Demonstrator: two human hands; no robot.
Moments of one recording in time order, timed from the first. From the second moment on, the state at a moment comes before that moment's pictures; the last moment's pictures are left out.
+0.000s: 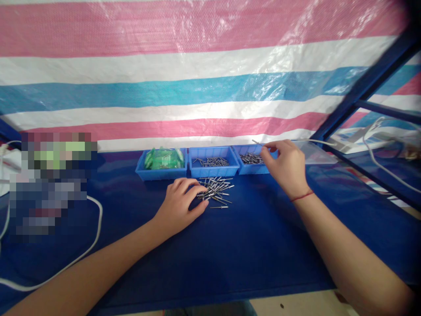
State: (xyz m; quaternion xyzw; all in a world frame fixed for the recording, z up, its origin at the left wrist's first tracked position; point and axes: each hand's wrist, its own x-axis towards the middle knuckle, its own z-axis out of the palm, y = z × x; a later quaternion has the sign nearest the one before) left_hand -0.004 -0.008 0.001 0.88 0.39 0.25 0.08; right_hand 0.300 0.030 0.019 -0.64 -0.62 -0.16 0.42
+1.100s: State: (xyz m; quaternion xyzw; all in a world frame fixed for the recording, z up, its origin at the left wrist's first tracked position) left_hand -0.005 0.003 -0.002 0.80 0.45 0.34 0.18; right_hand 0.205 -0.012 -0.001 -0.46 -0.80 0.15 0.35
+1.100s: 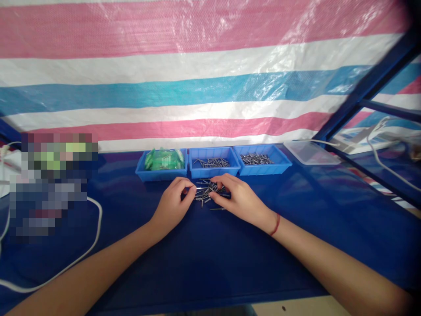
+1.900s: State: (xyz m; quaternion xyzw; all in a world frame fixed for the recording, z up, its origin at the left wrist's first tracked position) left_hand 0.002 -0.006 0.001 0.84 0.35 0.32 0.26; right_hand 0.194 -0.019 0.000 -0.42 -0.69 0.36 0.46
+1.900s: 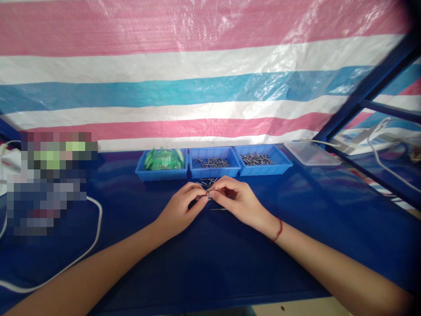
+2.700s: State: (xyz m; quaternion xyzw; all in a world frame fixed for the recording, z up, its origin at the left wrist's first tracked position) left_hand 0.000 -0.006 0.001 0.82 0.37 0.37 0.23; right_hand 0.196 -0.018 -0.001 -0.42 -0.74 0.29 0.44
